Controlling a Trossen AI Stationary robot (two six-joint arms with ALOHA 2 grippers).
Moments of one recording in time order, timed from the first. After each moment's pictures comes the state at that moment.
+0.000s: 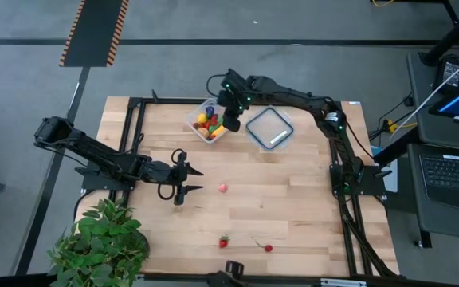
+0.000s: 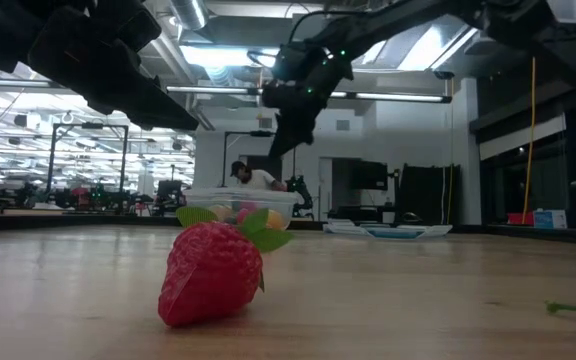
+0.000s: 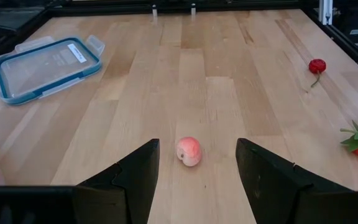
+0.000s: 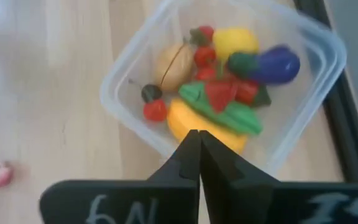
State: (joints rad) left arm -0.25 1.12 0.36 0.32 -0.29 -0.10; right arm -0.48 2.20 2.03 -0.85 -0.26 -0.23
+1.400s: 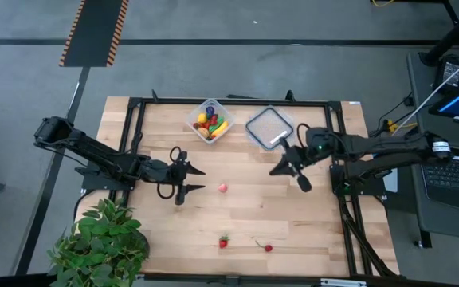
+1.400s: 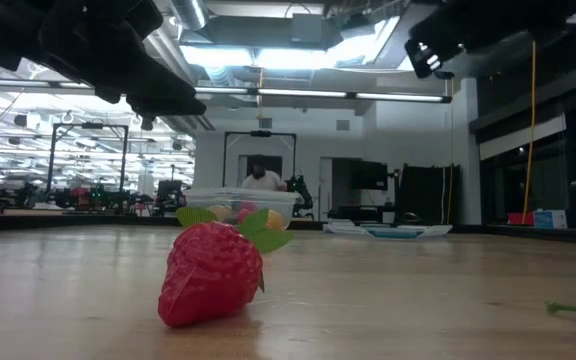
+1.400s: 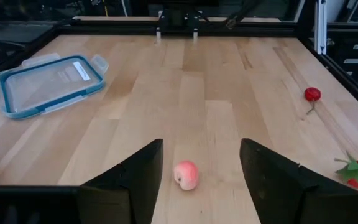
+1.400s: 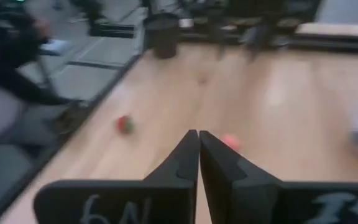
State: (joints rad) left arm -0.25 1.12 0.36 0.41 -0.29 -0.13; right arm -0.07 0.98 0.66 -0.07 -0.39 -0.07
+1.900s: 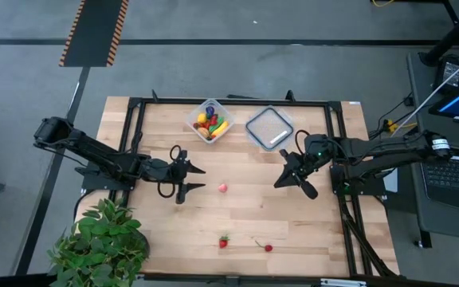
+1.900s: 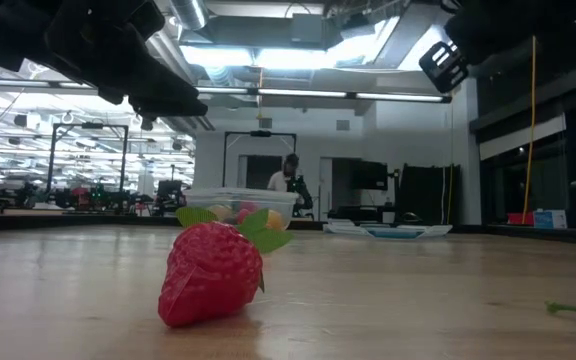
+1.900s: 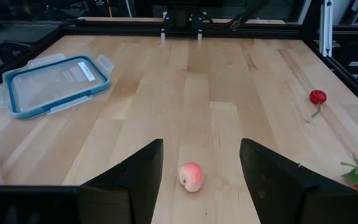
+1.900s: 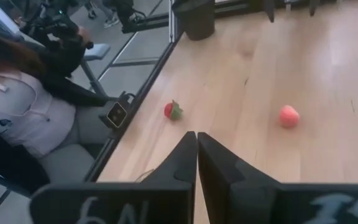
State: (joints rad) left arm -0.24 1.12 0.36 0.41 -0.29 -0.13; right arm 0.00 0.97 0.61 -0.09 -0.49 0.15
